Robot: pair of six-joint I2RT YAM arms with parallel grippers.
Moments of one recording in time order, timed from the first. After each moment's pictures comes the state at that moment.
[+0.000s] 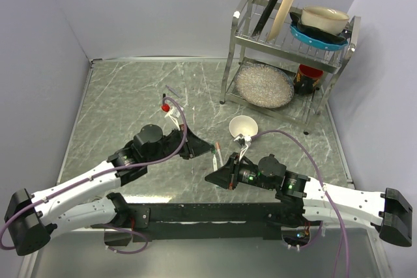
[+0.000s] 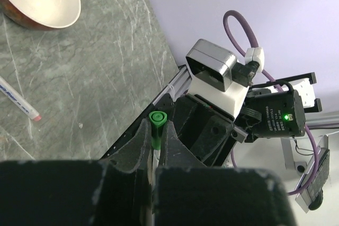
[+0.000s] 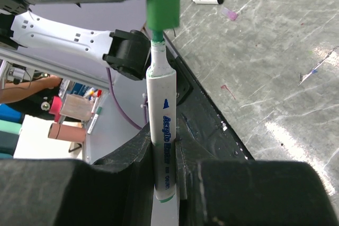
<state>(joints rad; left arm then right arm) -0.90 0.93 0.67 0.11 0.21 -0.98 1.14 0.74 0.33 0.28 -0.10 0.88</state>
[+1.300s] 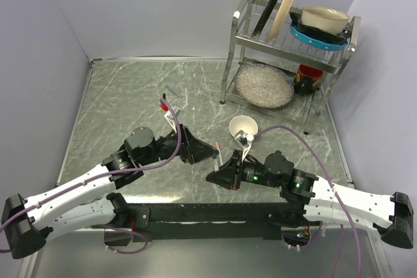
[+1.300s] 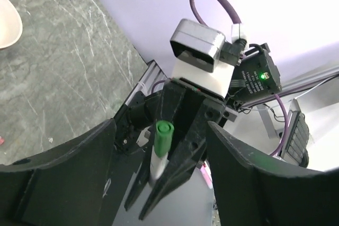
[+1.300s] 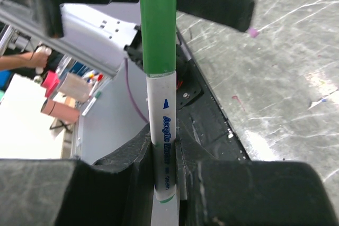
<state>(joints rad) -0.93 0.87 0.67 0.20 0.31 -0.93 1.15 0.67 0.43 0.17 -0.17 0.72</state>
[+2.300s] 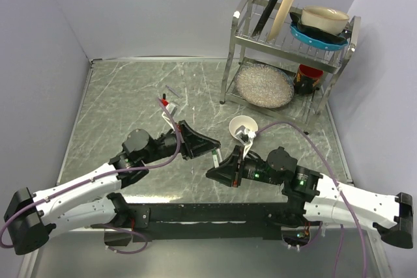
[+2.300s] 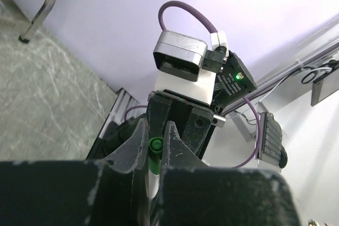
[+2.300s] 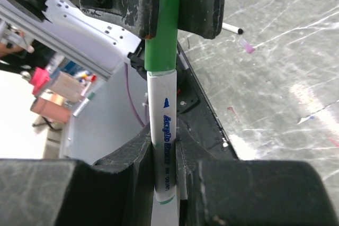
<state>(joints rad) -0.93 0.93 0.61 0.54 0.36 -0.97 1.14 0.68 0.54 0.09 -0.16 0.64</state>
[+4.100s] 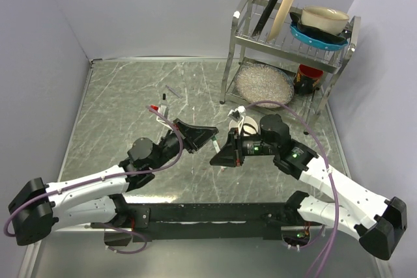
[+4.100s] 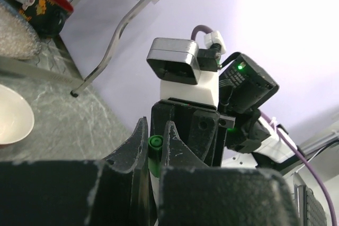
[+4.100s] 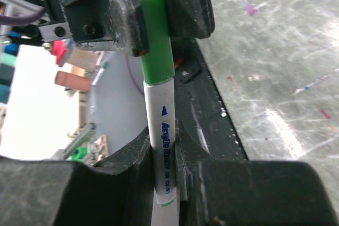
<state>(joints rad) -1.01 1.01 0.50 0.78 -0.02 -0.94 0.75 0.91 0.75 -0.13 -0.69 0.62</state>
